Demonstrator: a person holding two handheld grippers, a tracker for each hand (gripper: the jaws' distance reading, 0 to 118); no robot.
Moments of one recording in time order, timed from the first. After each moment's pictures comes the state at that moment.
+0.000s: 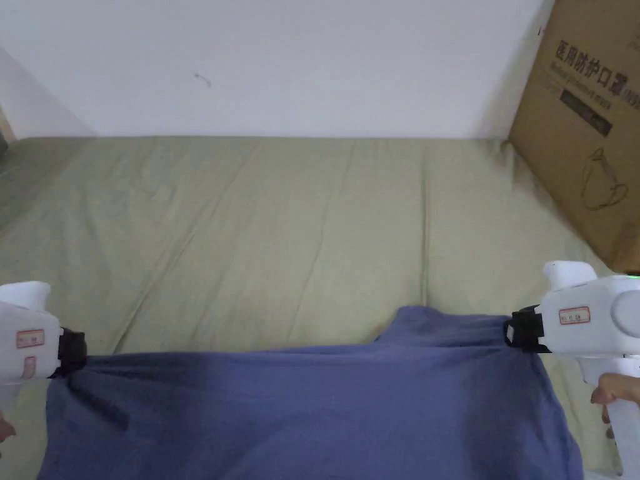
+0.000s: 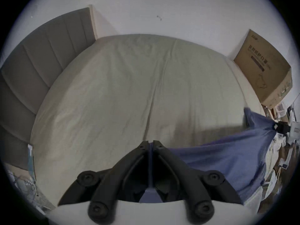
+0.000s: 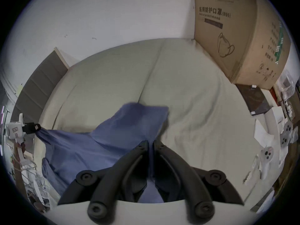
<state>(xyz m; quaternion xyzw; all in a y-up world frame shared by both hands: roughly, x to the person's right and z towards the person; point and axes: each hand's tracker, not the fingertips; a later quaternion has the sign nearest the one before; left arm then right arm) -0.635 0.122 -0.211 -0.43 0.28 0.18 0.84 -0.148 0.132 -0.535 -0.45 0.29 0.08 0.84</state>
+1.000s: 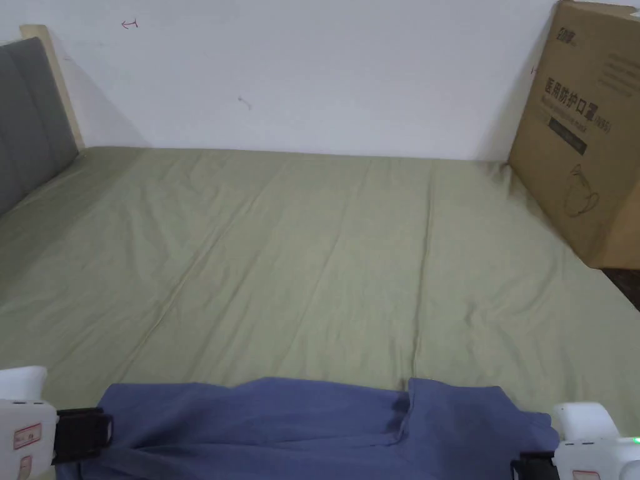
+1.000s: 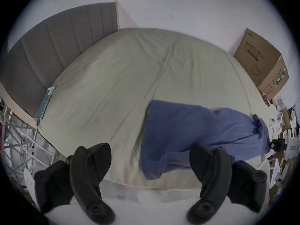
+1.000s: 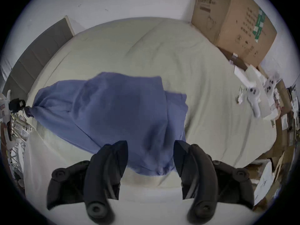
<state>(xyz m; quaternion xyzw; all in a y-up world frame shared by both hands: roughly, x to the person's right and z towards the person) -0.518 0.102 -0.010 -0.42 0.31 0.20 0.83 -0.039 0.078 -0.325 -0.47 0.27 0.17 0.82</state>
